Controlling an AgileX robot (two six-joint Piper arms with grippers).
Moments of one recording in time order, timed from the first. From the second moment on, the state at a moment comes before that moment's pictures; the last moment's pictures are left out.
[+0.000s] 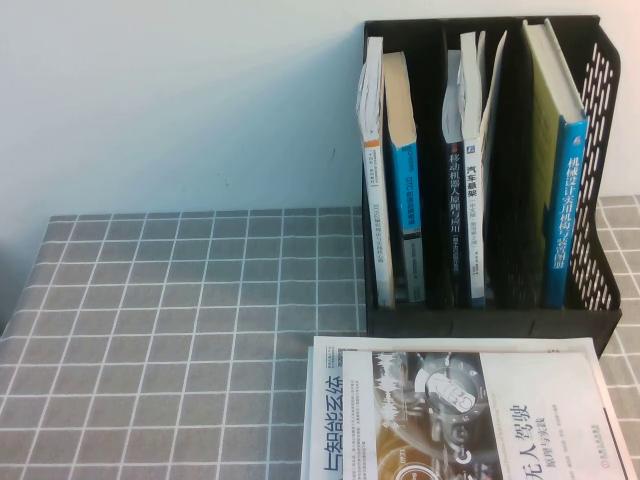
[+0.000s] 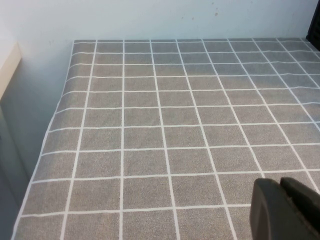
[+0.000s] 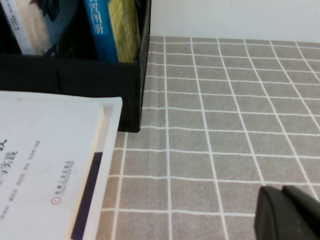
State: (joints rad) right arm -0.03 -0.01 0.02 0.00 0.42 -0.08; left arm -0.09 -0.01 0.02 -0.05 0.35 -0.04
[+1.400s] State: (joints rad) right arm -0.03 -0.01 0.03 0.00 -0.38 -0.10; left arm -0.09 -0.01 0.02 -0.05 -0.32 -0.04
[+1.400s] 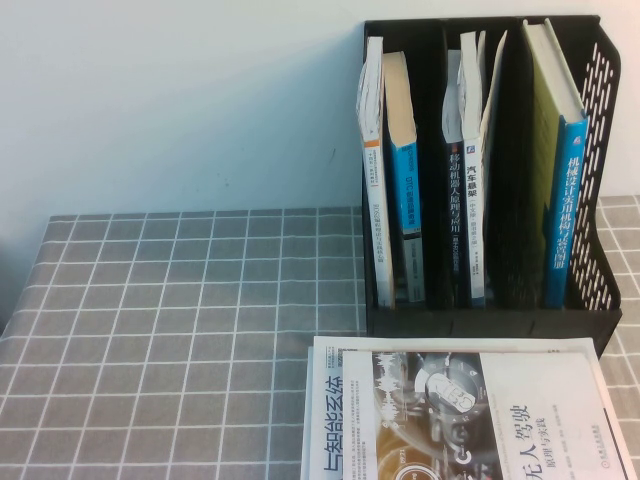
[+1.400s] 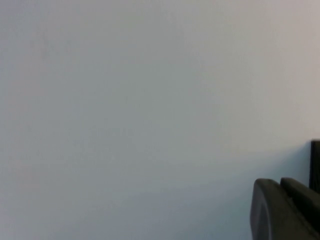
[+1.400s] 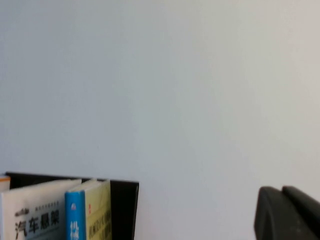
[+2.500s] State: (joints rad) right arm -0.03 -0.01 0.03 0.00 -0.02 -0.14; left arm -0.09 -0.01 -0.03 -0.06 0.13 -0.02
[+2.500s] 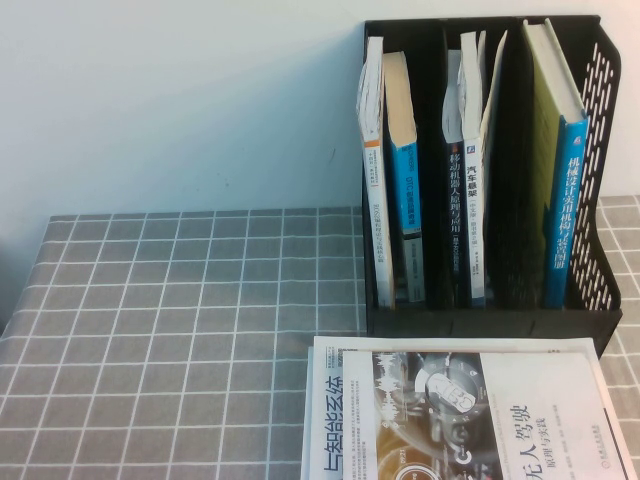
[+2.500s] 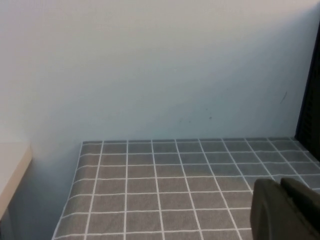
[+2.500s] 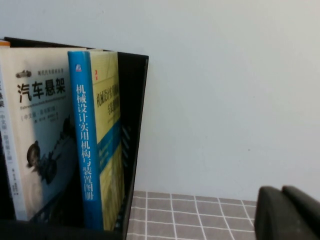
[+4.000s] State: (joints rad) right arm 0.05 1.37 -0.65 0.50 0.66 -0.53; left arm -0.09 1.37 -0.68 -1.40 0.78 0.80
